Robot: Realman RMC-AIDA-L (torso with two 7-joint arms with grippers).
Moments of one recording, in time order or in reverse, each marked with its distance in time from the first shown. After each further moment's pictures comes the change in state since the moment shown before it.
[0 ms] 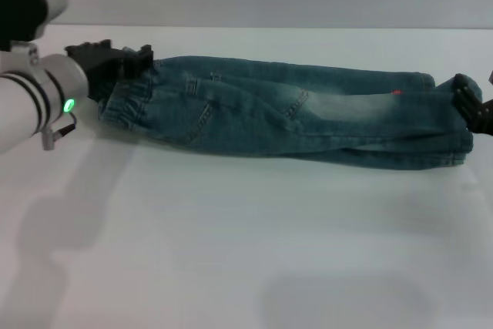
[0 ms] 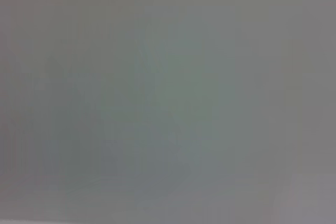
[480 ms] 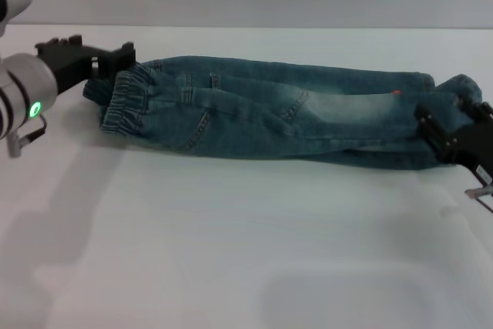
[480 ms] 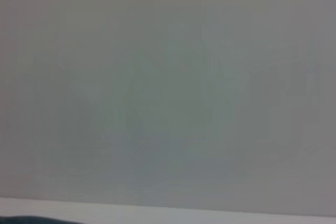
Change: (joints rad) left arm 0.164 0.000 -0.031 -0.266 0.008 -0.163 0.052; right arm -0.014 0.003 -0.109 -0.098 0.006 0.160 0.003
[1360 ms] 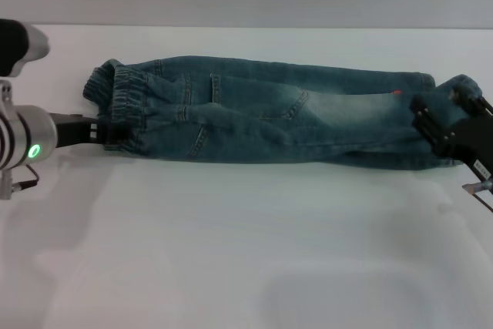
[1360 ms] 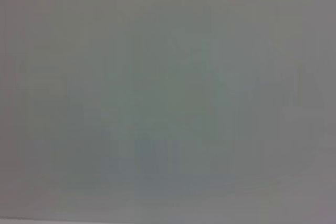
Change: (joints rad) left arm -0.073 -0.003 -0.059 0.090 0.033 -0.289 -0.011; right arm 0.006 -0.004 -0.004 0.007 0.003 0.030 0.045
